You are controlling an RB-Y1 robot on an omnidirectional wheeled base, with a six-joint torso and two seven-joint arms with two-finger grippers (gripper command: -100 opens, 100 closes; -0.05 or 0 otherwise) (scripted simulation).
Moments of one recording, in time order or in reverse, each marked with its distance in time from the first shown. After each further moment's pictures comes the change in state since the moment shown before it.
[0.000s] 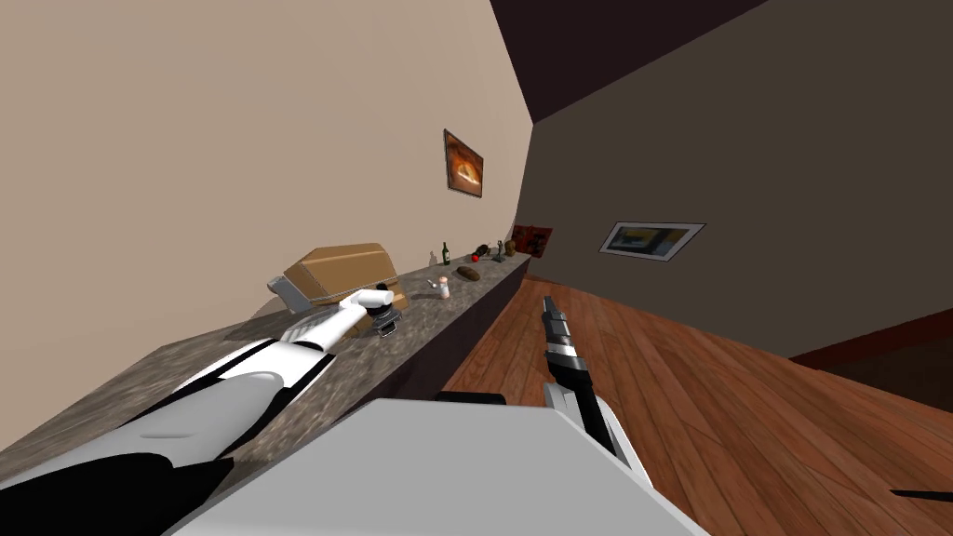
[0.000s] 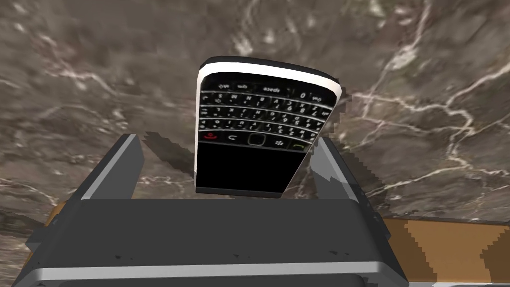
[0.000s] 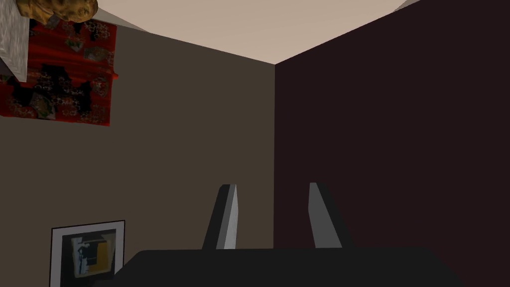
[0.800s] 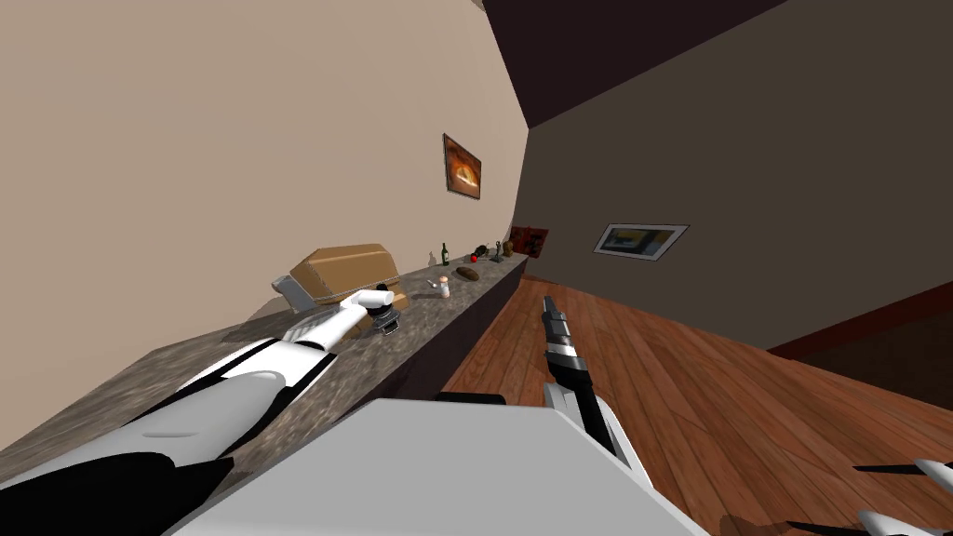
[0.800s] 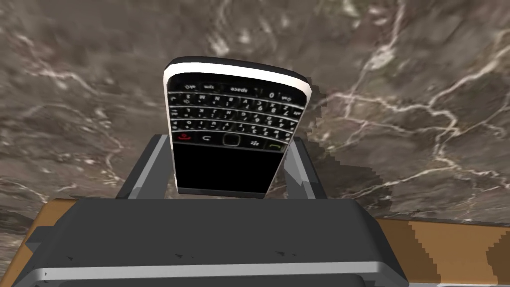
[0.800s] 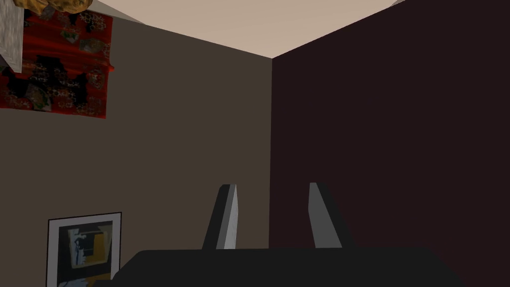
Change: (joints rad) left arm -0.005 -0.006 0.002 0.018 -0.008 -0.008 0.008; right arm 0.000 0.000 0.000 0.000 0.000 0.000 0.000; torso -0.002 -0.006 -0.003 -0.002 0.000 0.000
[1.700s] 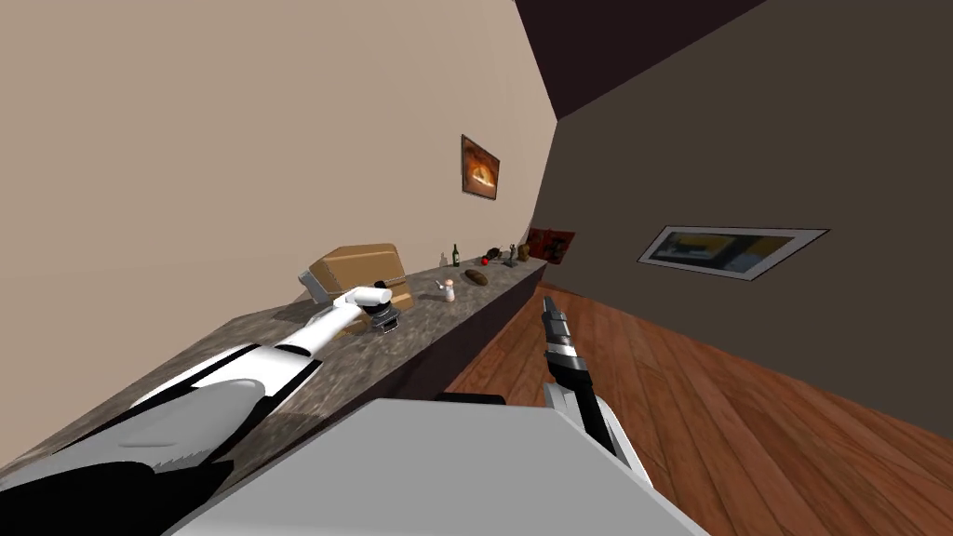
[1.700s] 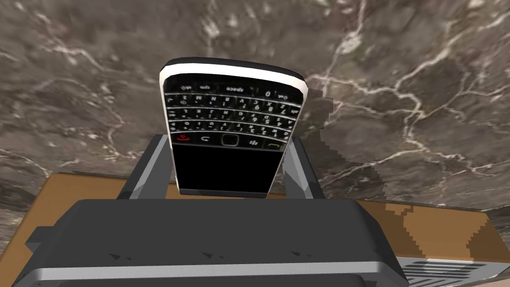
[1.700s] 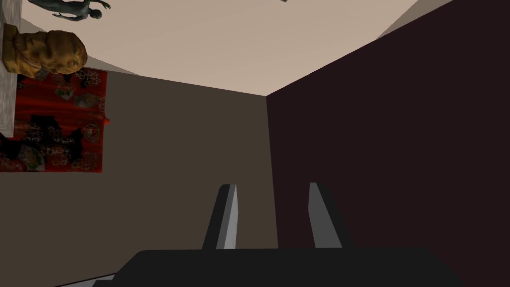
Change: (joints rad) left arm 0.050 0.063 -0.012 -0.158 0.071 0.056 -0.066; right arm 0.000 0.000 0.000 0.000 0.000 0.000 0.000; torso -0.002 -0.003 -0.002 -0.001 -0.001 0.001
